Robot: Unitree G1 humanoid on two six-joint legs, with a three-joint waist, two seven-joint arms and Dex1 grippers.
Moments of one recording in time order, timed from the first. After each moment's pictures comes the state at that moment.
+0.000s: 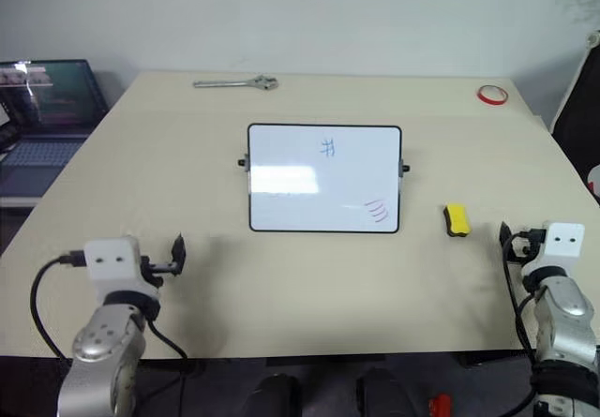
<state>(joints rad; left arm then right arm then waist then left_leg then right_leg) 0.15 0.27 0.29 -0.42 -0.09 0.40 -0.05 -0.13 -0.50 -0.41 0.26 0.26 0.08 0.28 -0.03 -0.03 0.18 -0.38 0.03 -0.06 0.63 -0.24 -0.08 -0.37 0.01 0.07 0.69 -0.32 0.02</state>
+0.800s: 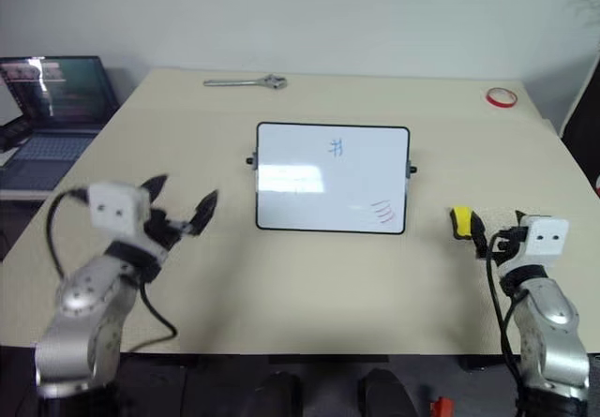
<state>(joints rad) -0.19 0.51 0.24 -0.39 -0.32 0.42 -0.45 0.03 -0.39 -0.37 -0.31 0.39 0.33 0.25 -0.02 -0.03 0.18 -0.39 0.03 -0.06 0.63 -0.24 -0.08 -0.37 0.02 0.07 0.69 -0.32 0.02</state>
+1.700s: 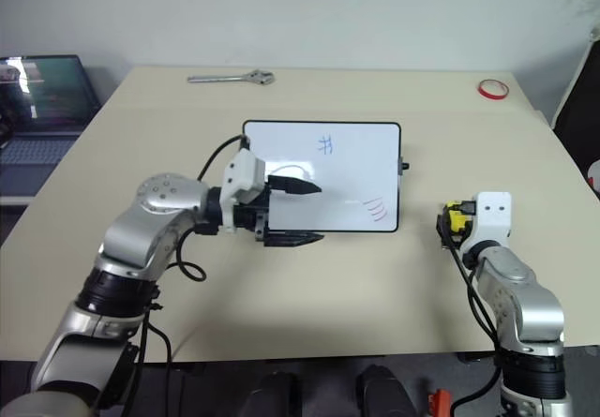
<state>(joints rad) -0.65 0.61 -0.19 -0.04 -0.38 0.34 -1.20 -0.23 -0.39 -0.22 -0.27 0.34 0.81 0.01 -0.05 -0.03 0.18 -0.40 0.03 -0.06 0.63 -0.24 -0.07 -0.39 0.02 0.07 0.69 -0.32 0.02</state>
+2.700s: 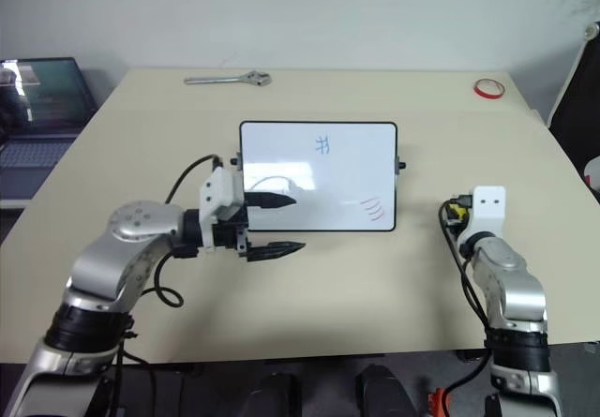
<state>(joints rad) -0.42 0.69 -0.07 -0.22 -0.39 0.47 -1.03 -0.26 -0.38 -0.19 -0.18 0.26 0.69 0.10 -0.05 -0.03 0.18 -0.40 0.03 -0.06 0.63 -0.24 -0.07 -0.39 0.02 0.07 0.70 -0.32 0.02</state>
